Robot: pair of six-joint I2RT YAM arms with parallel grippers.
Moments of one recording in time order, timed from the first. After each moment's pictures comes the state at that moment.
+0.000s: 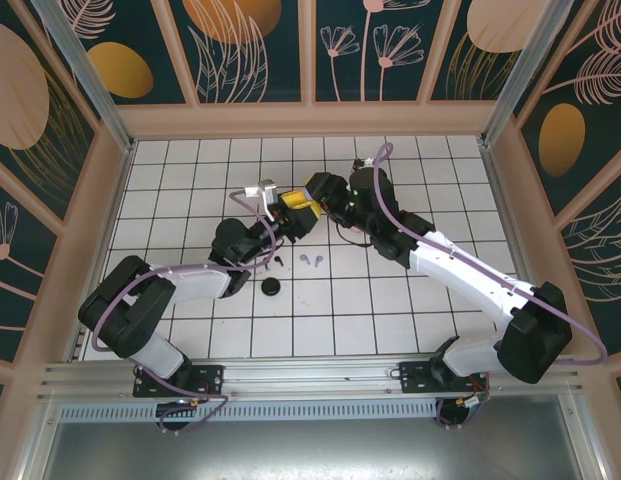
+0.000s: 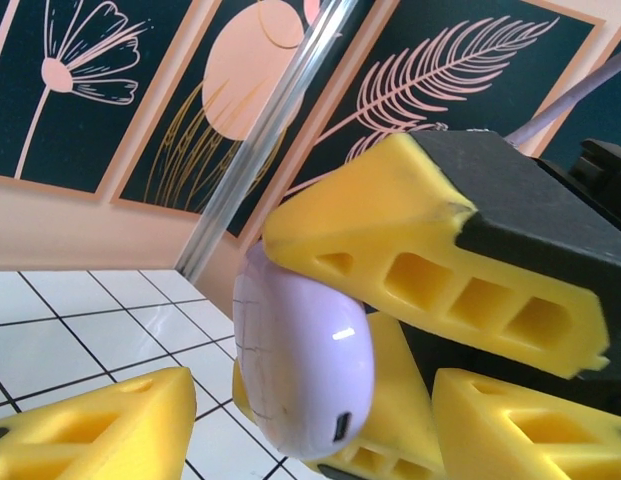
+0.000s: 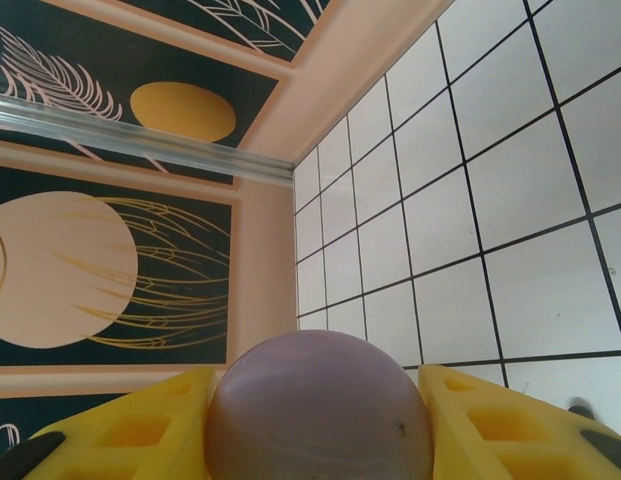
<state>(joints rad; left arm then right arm) -0.65 1.59 0.63 1.23 0.32 -0.67 0.75 1.35 1.10 -0.08 -0.01 1.21</state>
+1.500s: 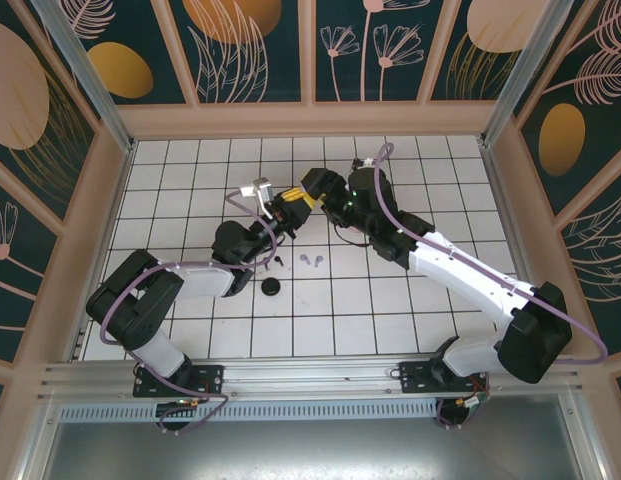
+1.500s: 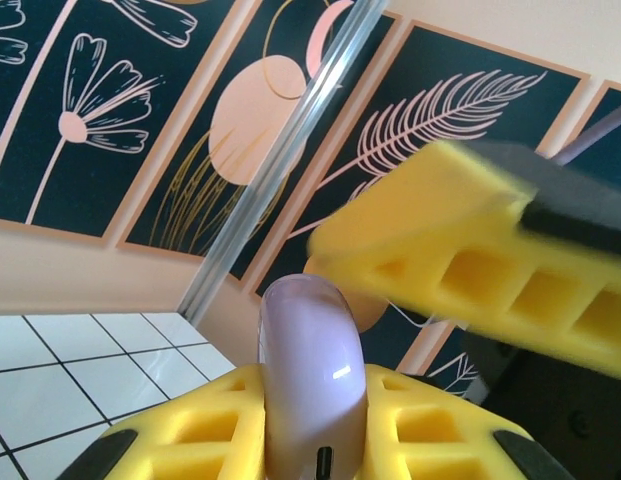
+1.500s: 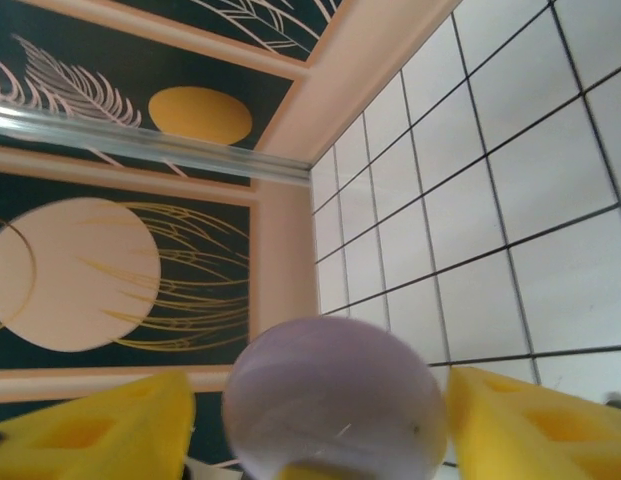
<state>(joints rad) -0.65 1.64 0.64 1.35 0.26 -0.69 0.77 1.35 1.11 -0.06 0.00 1.25</state>
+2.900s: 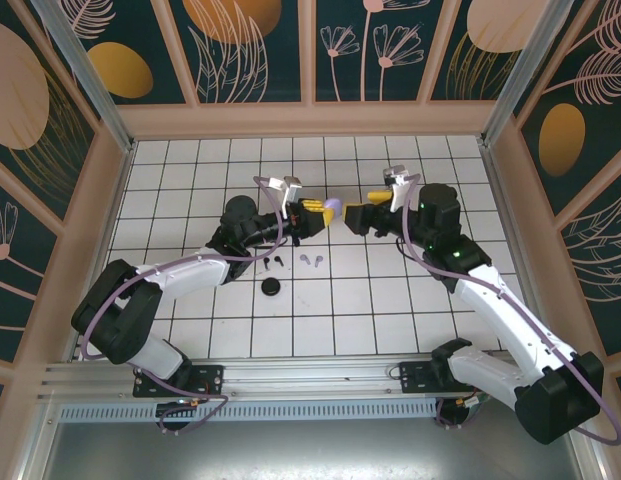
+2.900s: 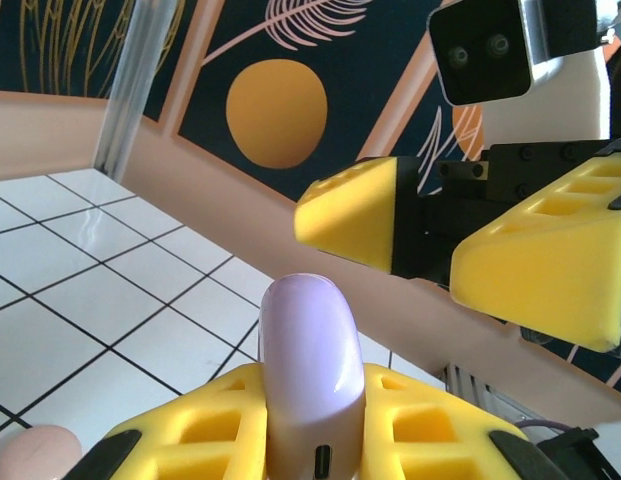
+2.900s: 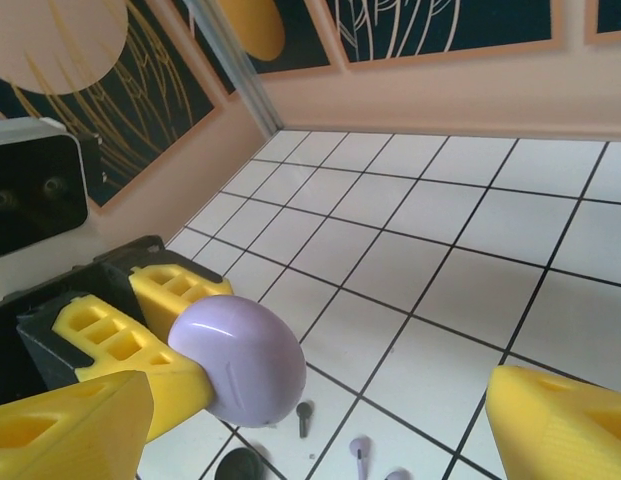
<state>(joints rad) -0.64 1.54 0.79 0.82 0.65 -0.52 0.45 1.01 0.84 -0.10 -0.42 0.30</state>
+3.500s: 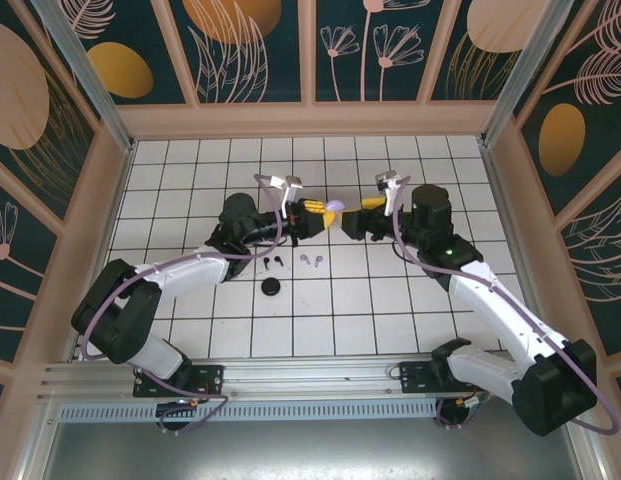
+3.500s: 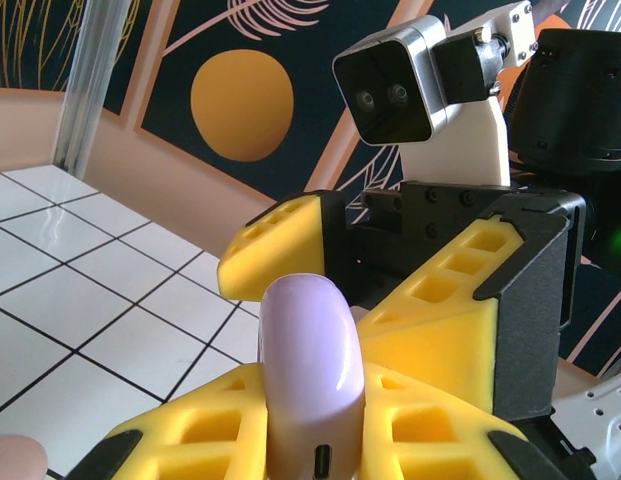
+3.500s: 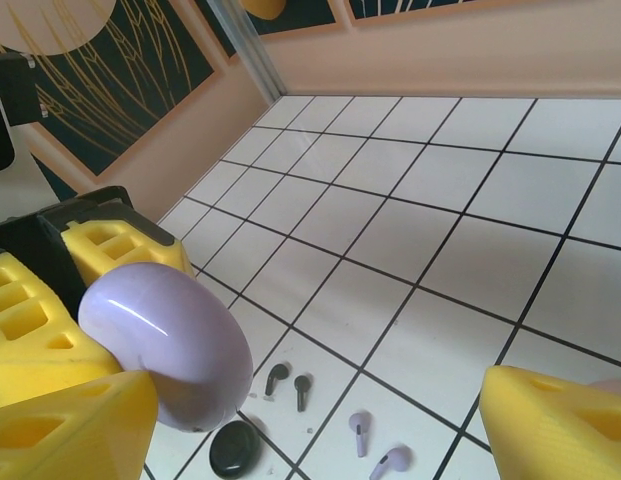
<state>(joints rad) -0.63 1.54 0.80 0.82 0.73 -0.53 0.45 1.06 0.80 -0.07 -0.45 0.28</state>
